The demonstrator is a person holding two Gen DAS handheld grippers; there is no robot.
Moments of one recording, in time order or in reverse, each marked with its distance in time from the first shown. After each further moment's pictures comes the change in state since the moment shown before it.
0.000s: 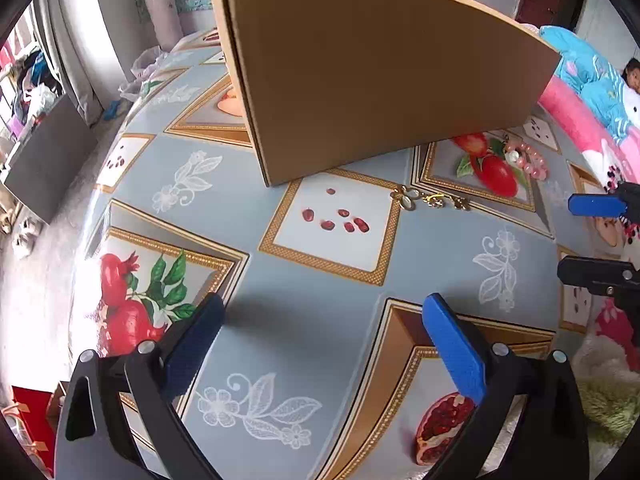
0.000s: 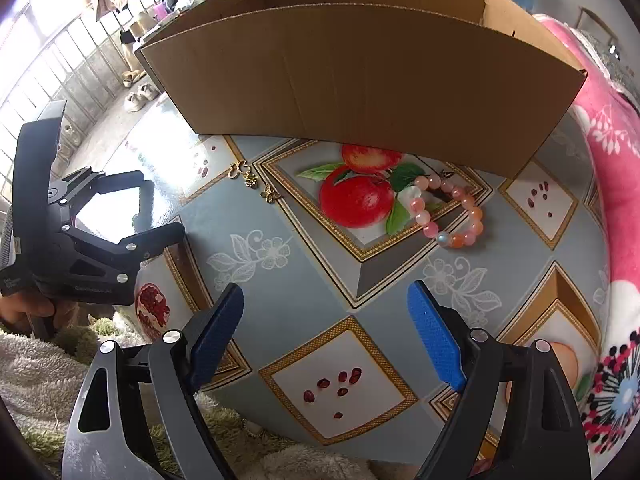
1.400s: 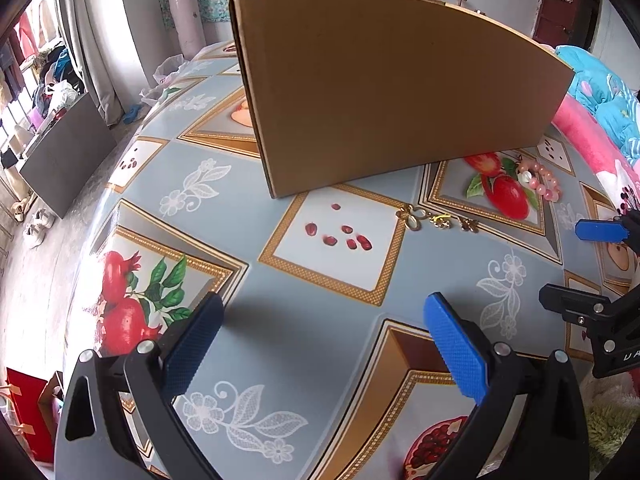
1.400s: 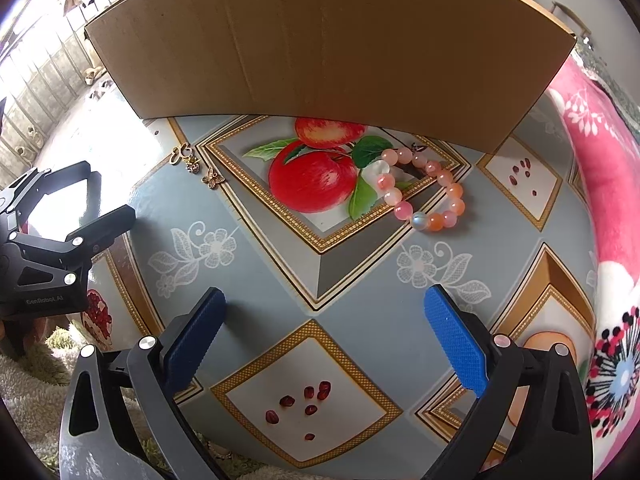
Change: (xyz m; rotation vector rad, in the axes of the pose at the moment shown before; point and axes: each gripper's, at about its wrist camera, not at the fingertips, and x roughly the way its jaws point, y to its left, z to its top) left arm 0.002 0.000 -0.002 -0.074 -0.058 0.045; right arm 0.042 0.001 -0.006 0.033 0.024 -0.141
